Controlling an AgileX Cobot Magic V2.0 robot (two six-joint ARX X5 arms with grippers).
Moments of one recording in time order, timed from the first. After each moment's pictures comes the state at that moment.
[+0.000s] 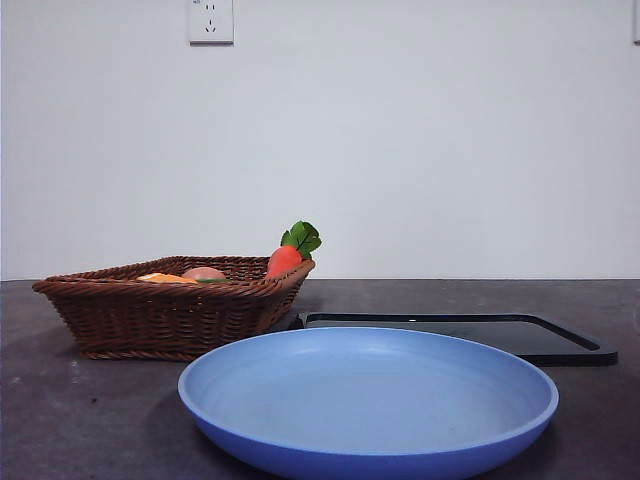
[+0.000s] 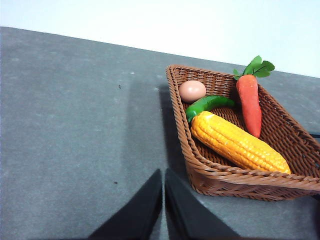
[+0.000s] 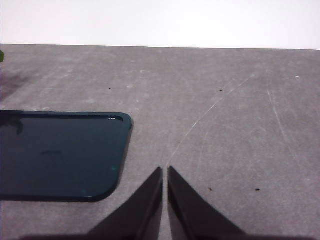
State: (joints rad) left arm 0.05 0.00 0.04 -0.18 0.23 -0.16; right arm 0.01 0.01 0.02 -0.17 -0.03 0.05
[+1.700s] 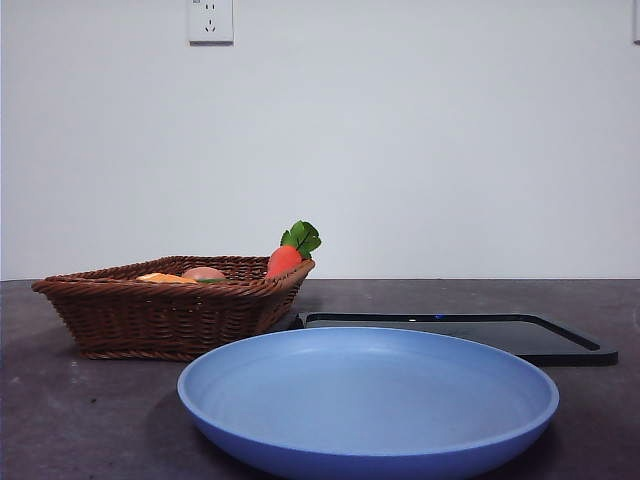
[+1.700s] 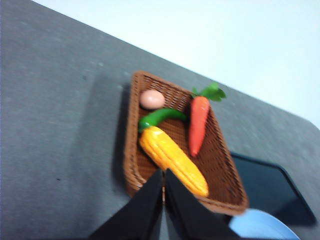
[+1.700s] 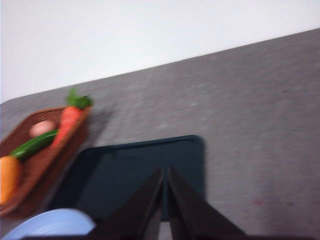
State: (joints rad) left arm 0.05 0.17 0.37 -0.42 0.34 -0.40; right arm 0.01 0.16 0.34 -0.37 -0.25 0.30
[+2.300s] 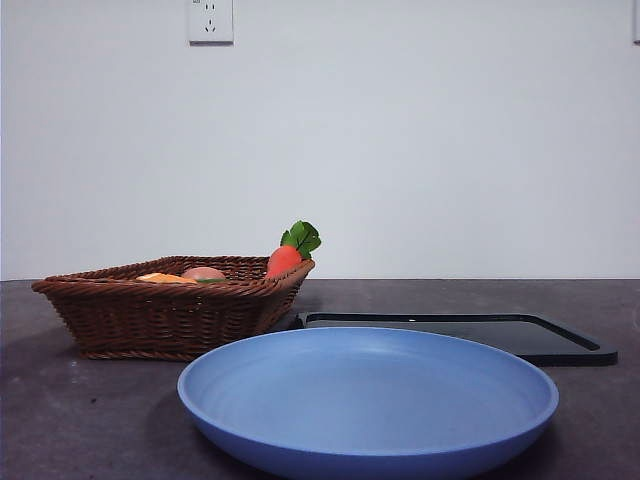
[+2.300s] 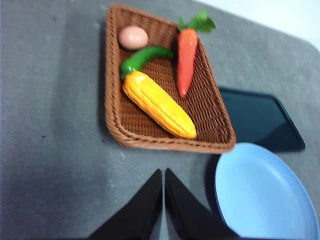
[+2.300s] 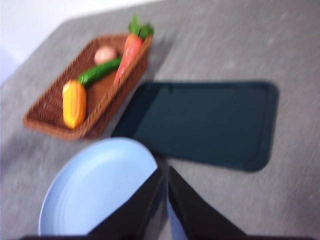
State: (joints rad) left arm 0.04 0.43 0.58 -0.67 0.45 -0.20; right arm 0.02 0.48 0.59 -0.61 -0.53 0.17
